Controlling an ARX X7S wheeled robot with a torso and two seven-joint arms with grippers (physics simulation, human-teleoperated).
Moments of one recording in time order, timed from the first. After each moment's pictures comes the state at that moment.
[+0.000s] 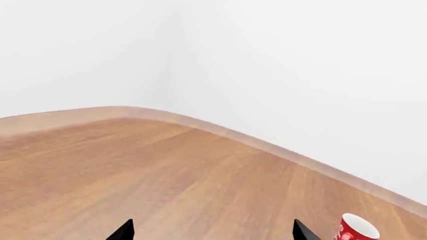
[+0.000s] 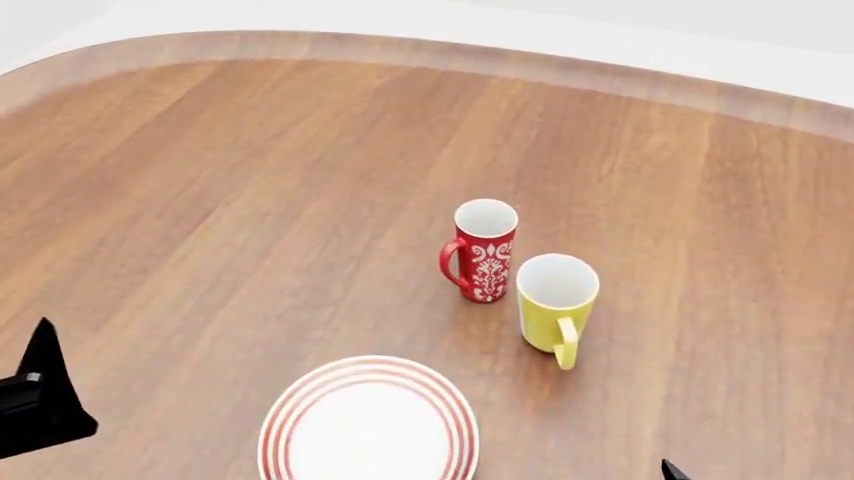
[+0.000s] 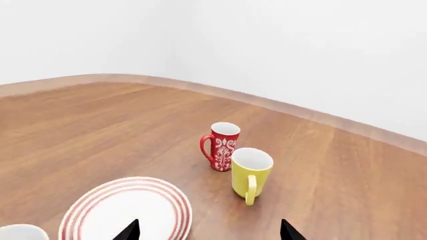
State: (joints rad) left arm -0.13 -0.25 -0.13 0.42 -0.56 -0.45 -0.26; right arm -0.19 0.54 -0.02 -0.65 0.47 0.43 0.09
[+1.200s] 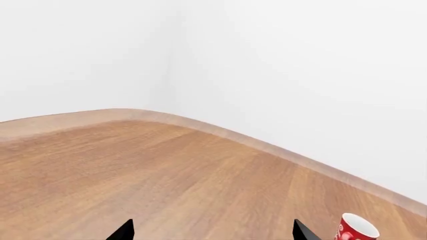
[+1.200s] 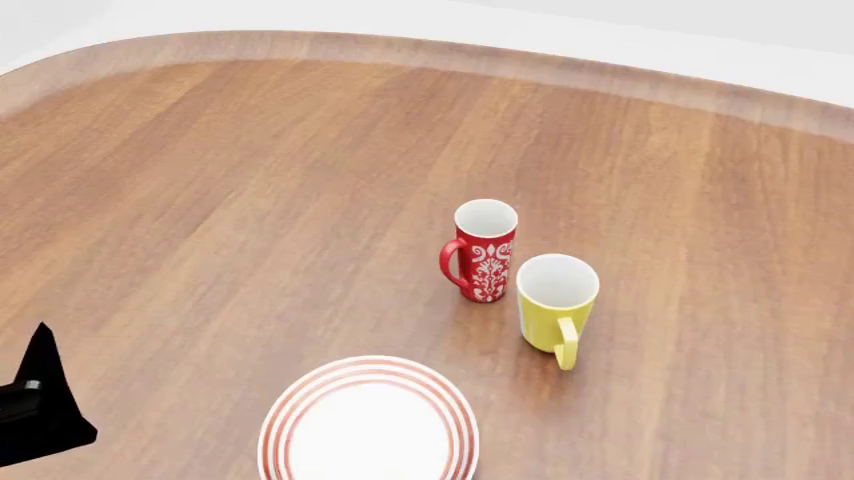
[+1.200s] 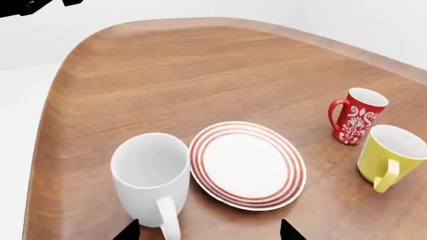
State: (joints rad) left arm -0.10 -0.27 -0.11 0.46 -0.57 -0.44 -0.30; right arm -0.13 0.74 -0.15 -0.66 0.58 0.54 -0.23
